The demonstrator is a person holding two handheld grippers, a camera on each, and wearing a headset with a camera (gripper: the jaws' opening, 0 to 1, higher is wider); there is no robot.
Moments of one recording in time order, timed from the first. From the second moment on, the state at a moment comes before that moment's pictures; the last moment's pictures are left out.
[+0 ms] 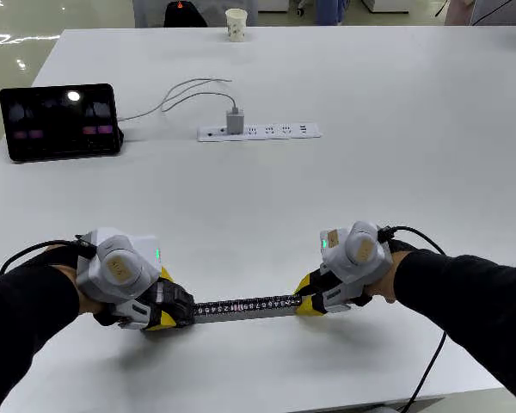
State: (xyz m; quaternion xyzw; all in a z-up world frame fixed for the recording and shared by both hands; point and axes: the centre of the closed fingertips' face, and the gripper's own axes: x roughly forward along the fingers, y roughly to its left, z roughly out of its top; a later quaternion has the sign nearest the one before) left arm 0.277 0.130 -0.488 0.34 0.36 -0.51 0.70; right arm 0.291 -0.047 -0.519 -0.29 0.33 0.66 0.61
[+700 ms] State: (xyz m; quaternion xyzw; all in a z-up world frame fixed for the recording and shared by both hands) left arm 0.277 0.128 -0.488 0.34 0.36 -0.51 0.70; right arm 0.293 -0.068 -0.519 -0.29 0.34 0.65 0.62
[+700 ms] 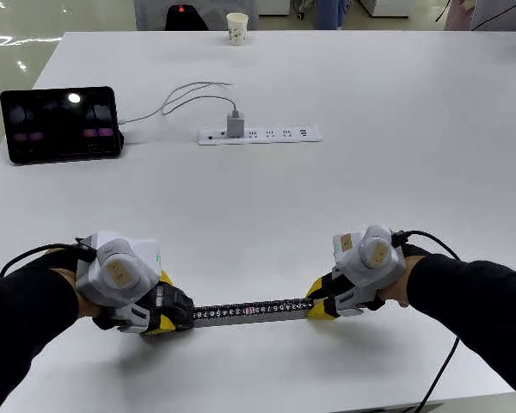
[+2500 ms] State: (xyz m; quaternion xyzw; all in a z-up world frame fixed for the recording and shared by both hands) left arm 0.276 0.130 -0.487 0.34 0.36 -0.51 0.70; right arm 0.298 -0.108 -0.517 -0.30 0.35 0.63 0.63
